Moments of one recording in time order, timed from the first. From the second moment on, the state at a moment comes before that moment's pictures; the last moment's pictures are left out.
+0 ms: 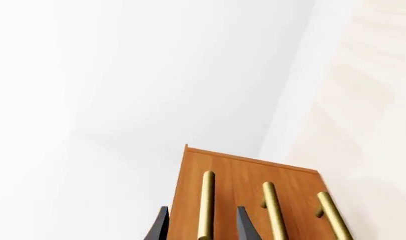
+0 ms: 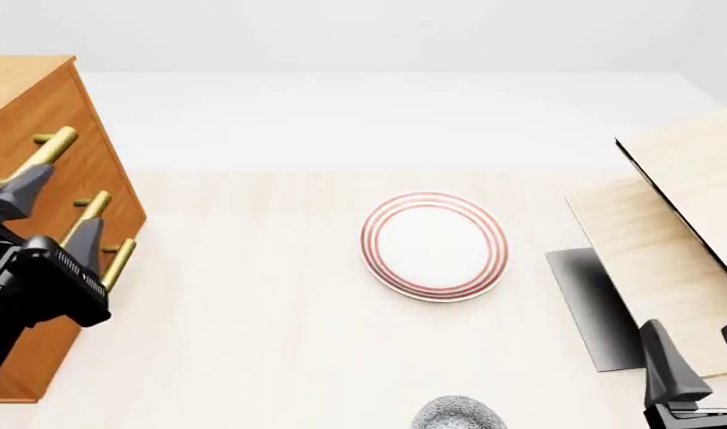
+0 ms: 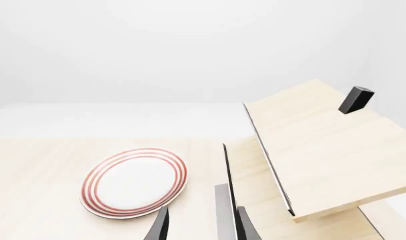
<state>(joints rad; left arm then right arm) 0.00 0.87 -0.31 -0.54 1.40 0.00 0.01 0.00 0.00 0.00</state>
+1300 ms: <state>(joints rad) 0.15 1.12 -0.35 -0.75 1.45 0.00 0.01 0.00 0.00 0.00</state>
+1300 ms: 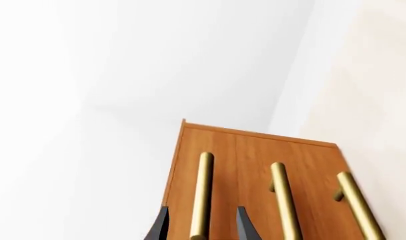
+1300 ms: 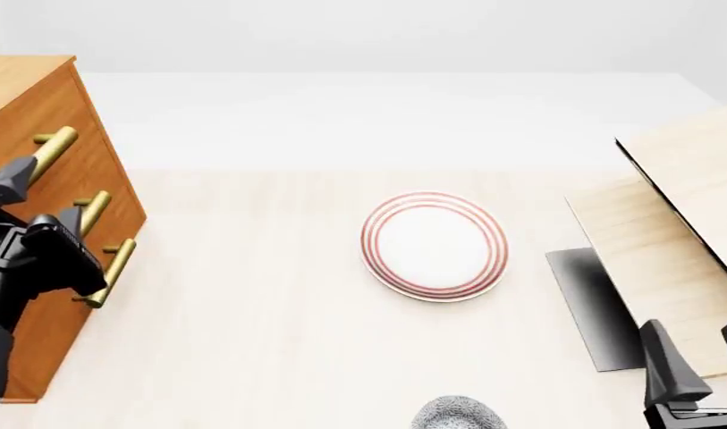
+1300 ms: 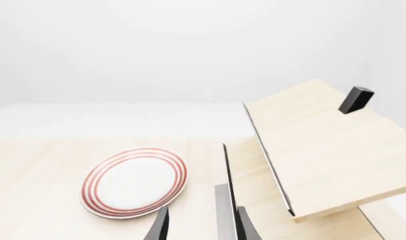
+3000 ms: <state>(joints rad) 0.28 1.29 -0.43 -0.83 1.44 0.00 0.01 0.00 0.00 0.00</state>
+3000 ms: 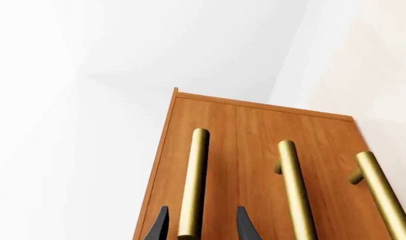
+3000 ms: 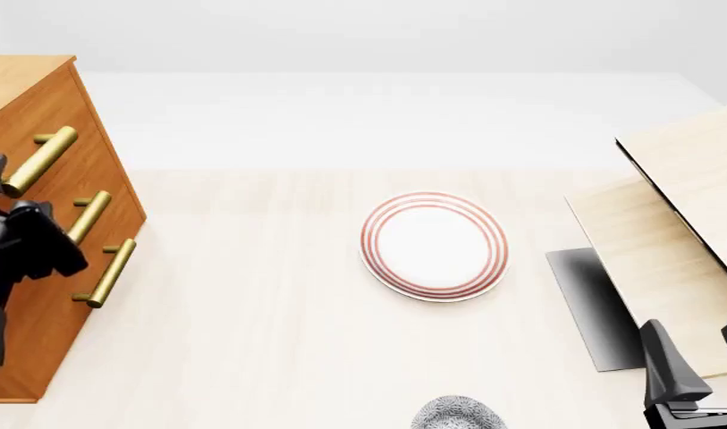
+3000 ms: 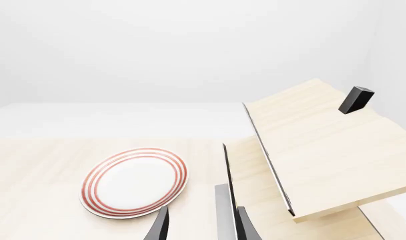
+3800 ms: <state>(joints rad) 0.23 1.25 -0.44 -0.79 1.48 0.00 0.01 0.00 0.00 0.00</state>
